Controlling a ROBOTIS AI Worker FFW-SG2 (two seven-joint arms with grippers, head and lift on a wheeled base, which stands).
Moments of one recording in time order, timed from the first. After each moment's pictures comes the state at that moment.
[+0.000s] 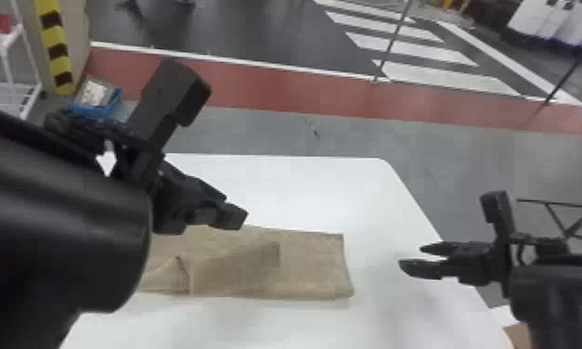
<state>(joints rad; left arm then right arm) -0.37 0.00 -0.57 -2.18 -0.63 1.57 -1.10 -0.02 -0.32 -0.57 -1.69 0.49 0.78 1.36</state>
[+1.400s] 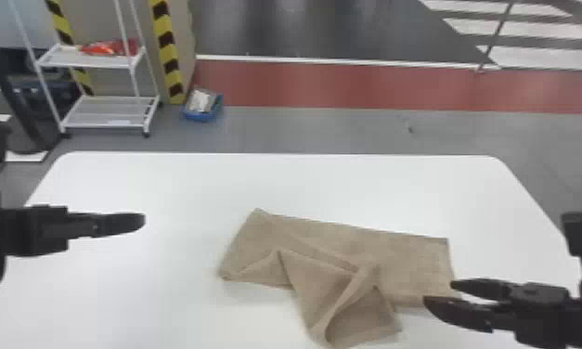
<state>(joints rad) -0.10 0.20 0.22 -2.22 -0.25 1.57 -1.05 0.23 -0.13 -0.32 -2.31 0.39 1.27 1.36</state>
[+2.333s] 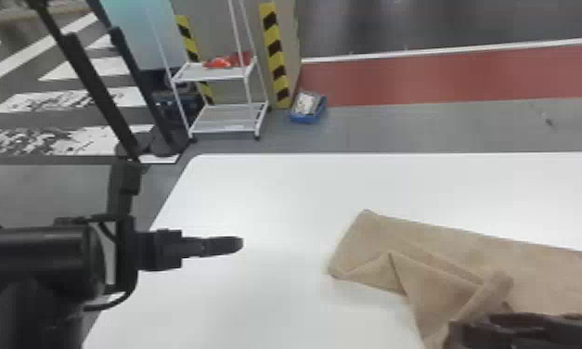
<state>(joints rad) 0.00 0.23 0.31 -2.21 -0.21 1.57 -1.08 0.15 -0.02 0.06 -2.33 0.60 1.56 1.30</state>
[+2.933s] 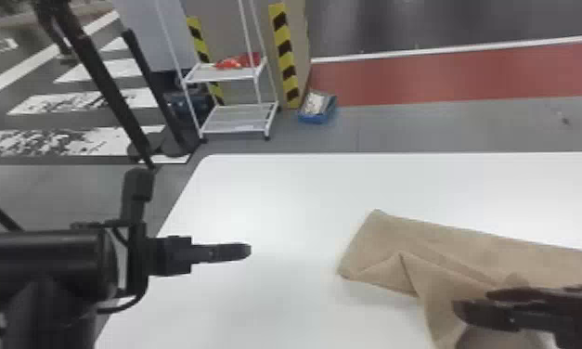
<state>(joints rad) 0.01 0.24 0.32 -2.17 -0.20 1.57 -1.08 0.05 -0.05 0.13 -2.28 0.68 1.57 1.35</state>
